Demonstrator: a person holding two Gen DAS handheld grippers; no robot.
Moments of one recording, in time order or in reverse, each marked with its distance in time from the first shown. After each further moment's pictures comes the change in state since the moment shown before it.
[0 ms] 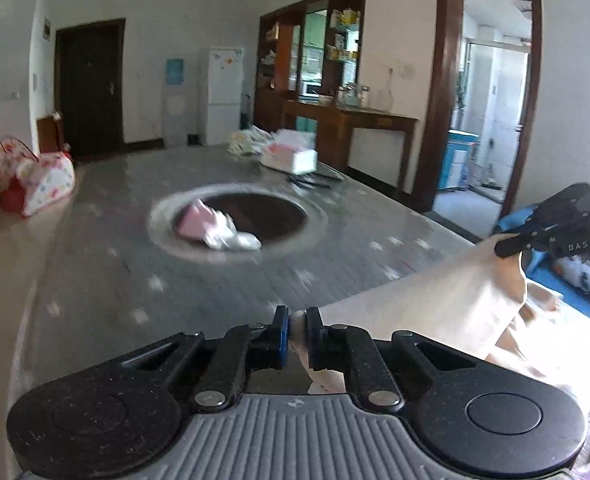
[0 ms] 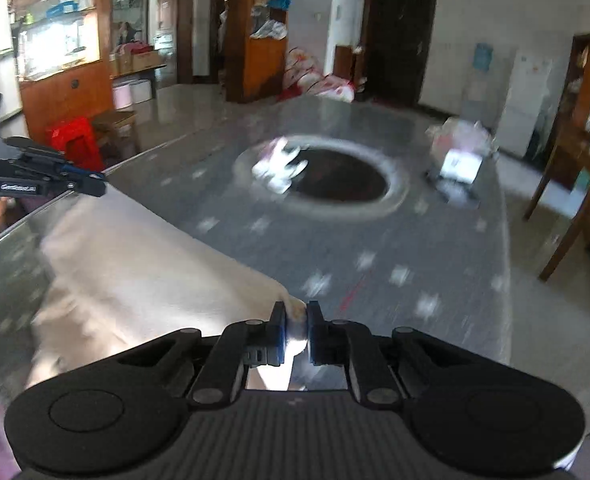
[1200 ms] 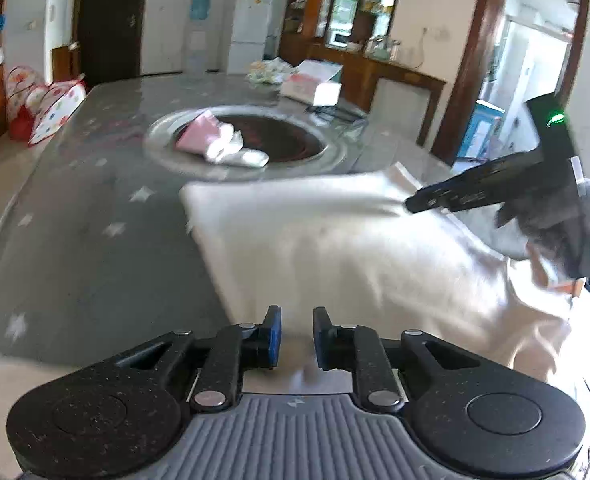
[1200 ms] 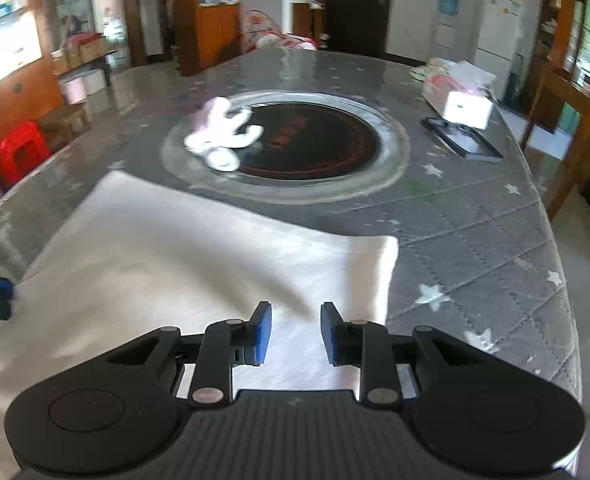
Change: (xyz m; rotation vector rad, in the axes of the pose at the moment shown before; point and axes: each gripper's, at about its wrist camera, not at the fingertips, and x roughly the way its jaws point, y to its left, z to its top) left arm 0.037 -0.006 -0.045 -0.140 0.193 0.009; right arm 0.138 -0.009 0.021 0.124 0.125 -0.019
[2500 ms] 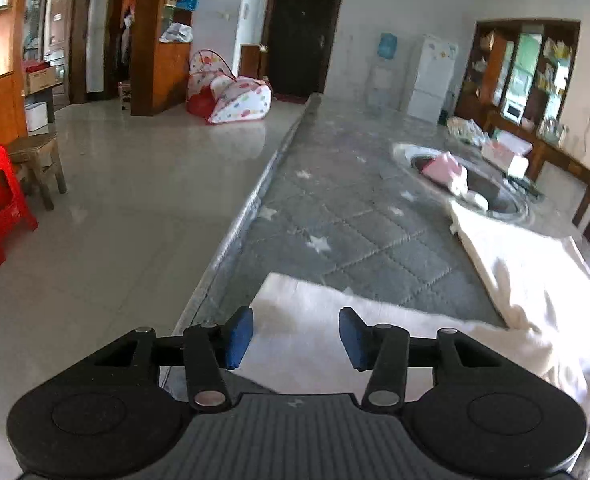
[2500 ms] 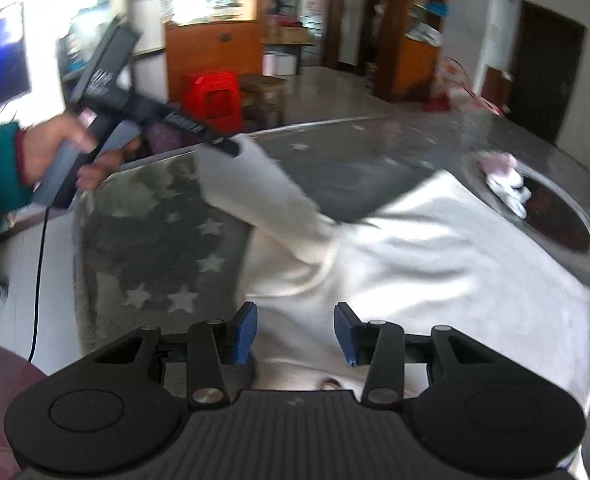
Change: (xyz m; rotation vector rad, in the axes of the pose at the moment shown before) left arm -0.104 0.102 -0.073 -0.349 -0.162 0.426; right arm -0.089 0.196 -0.086 -0.456 -0.083 0.353
